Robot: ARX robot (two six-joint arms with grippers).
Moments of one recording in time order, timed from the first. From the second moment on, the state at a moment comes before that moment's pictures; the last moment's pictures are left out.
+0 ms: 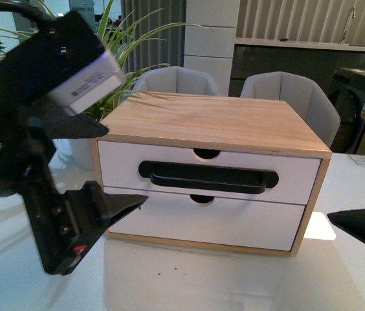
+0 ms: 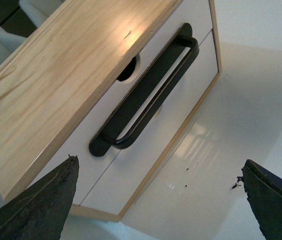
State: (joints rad) left arm -0.33 1.53 0.80 0.28 0.45 0.71; right arm 0.15 1.33 0.76 -0.04 -0.26 -0.60
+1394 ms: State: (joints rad) left arm -0.33 2.03 1.39 -0.22 0.45 1.02; right arm 0.21 1.66 1.12 -0.25 -0.46 -0.81
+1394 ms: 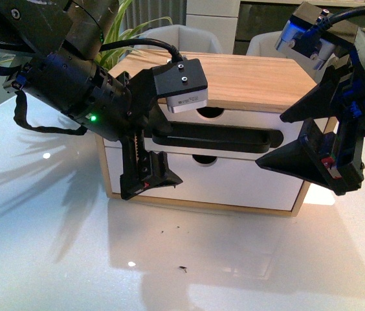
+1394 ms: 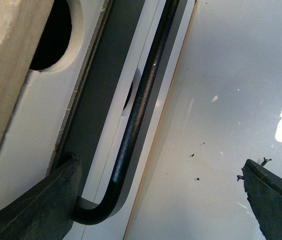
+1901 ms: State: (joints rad) left arm -0.32 2.05 1.41 -0.25 0.46 1.06; right arm 0.23 1.74 1.17 -0.26 -0.45 -0.84
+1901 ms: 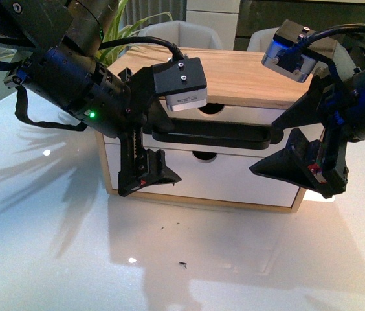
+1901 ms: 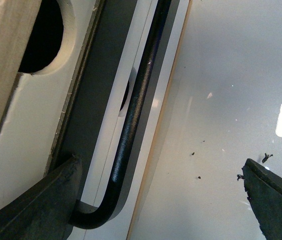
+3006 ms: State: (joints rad) left arm -0.32 2.06 1.42 -0.24 0.48 1.07; right arm 0.28 1.90 1.26 -0.23 -0.41 -0.89
